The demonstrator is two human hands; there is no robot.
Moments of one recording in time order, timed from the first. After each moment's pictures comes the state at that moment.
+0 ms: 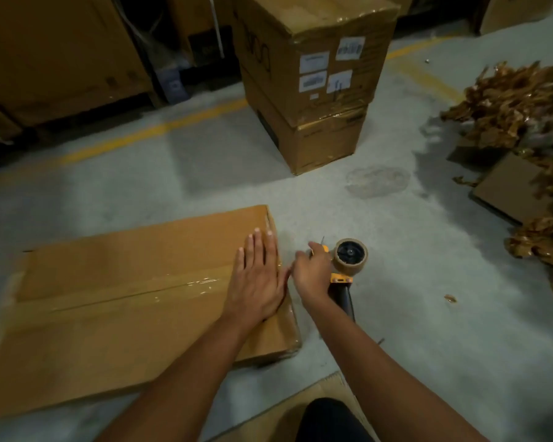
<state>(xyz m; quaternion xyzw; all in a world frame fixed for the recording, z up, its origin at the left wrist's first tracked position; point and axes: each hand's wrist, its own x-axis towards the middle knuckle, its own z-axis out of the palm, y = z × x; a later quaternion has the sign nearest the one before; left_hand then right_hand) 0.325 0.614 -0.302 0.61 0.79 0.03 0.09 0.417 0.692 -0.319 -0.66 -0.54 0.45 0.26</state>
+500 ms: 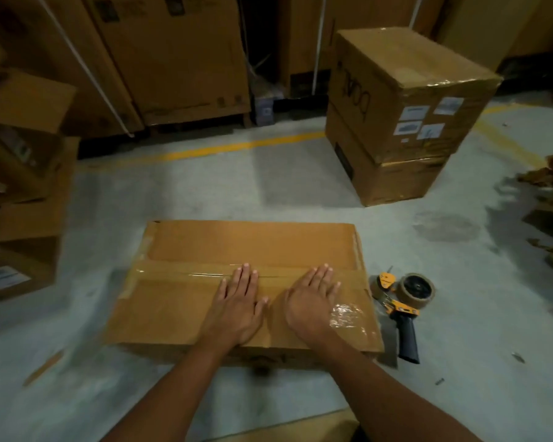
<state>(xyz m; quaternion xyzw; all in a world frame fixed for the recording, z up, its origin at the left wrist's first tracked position) 0.186 0.445 -0.296 0.52 0.85 0.00 0.13 0.307 0.551 -0.290 -0.52 -0.85 0.13 -0.06</state>
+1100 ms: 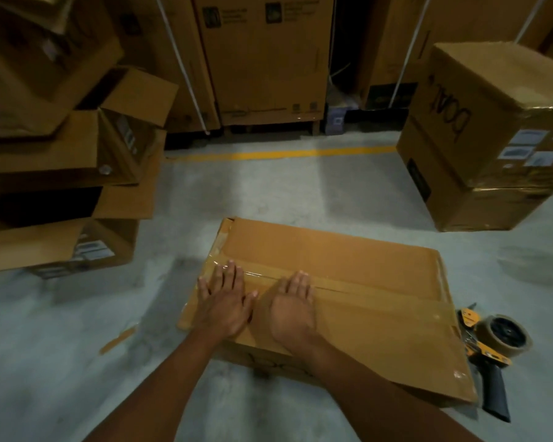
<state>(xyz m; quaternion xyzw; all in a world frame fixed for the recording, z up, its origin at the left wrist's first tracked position) 0.050 0.338 -0.293 0.37 0.92 0.00 0.13 0.162 0.444 -0.279 -0.35 -0.92 0.16 -0.10</state>
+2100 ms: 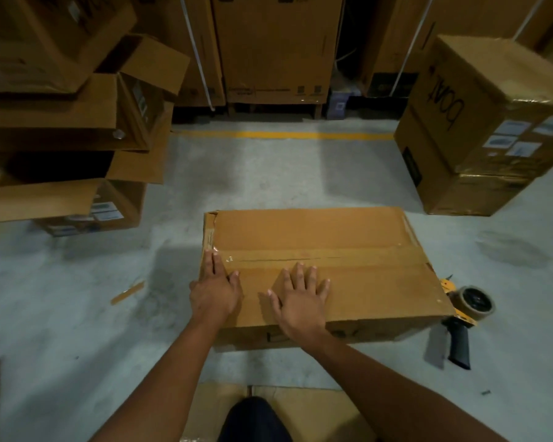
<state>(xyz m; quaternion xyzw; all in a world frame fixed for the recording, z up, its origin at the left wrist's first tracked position) 0.109 0.280 -0.278 0.21 0.97 0.06 0.13 0.246 0.402 -0.282 -0.31 -0.94 0.12 -0.09</state>
